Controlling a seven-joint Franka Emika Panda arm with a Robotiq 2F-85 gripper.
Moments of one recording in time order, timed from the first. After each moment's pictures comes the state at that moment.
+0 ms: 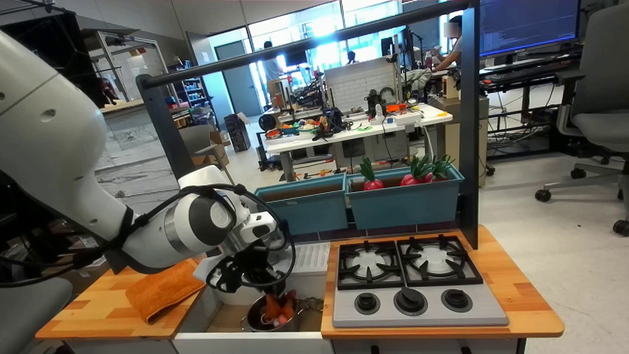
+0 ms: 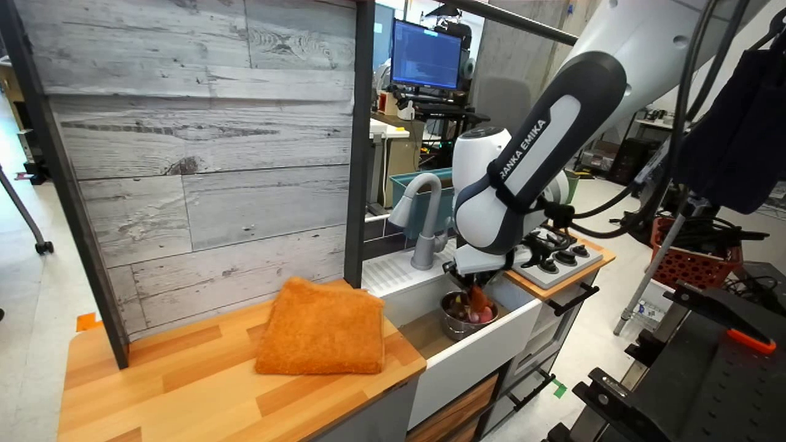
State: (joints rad) arm 0.16 1.24 -0.26 -1.48 -0.04 2.68 0.59
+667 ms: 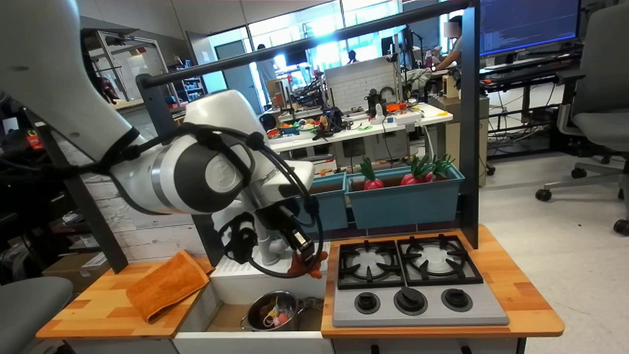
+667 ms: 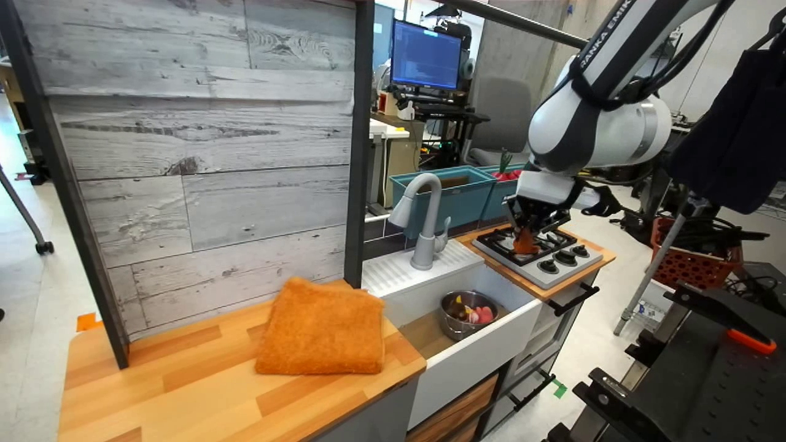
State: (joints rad) arm 0.00 0.87 -0.25 -1.88 0.20 2.92 0.54
